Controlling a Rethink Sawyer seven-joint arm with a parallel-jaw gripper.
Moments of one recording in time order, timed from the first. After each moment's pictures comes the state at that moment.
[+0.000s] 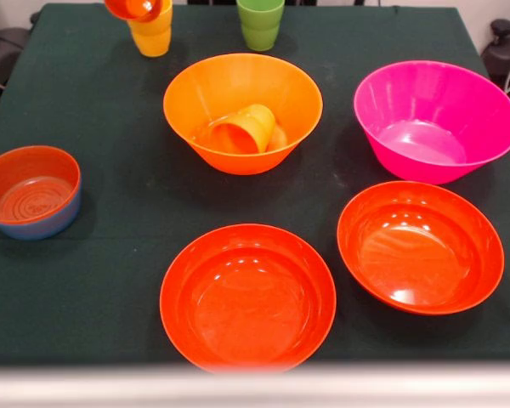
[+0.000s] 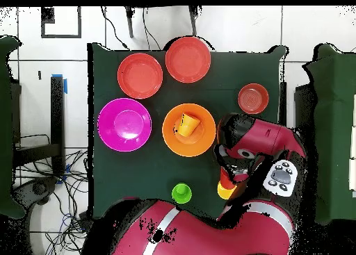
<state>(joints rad) -0.24 -0.36 -0.43 1.38 -0.09 1.22 2.68</state>
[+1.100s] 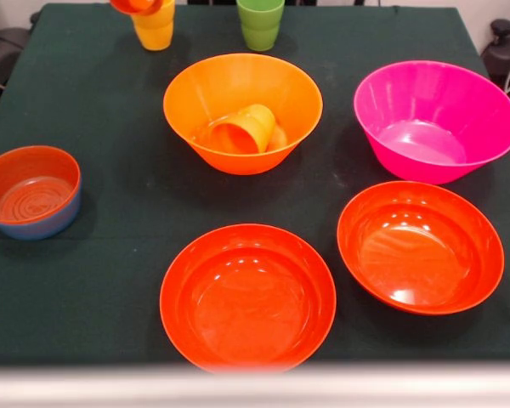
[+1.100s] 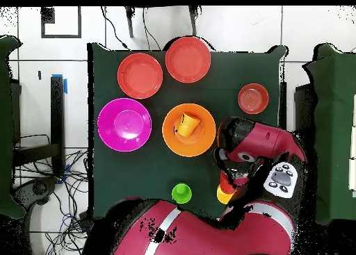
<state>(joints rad) -0.25 -0.36 -0.43 1.40 -0.10 1.23 2.68</state>
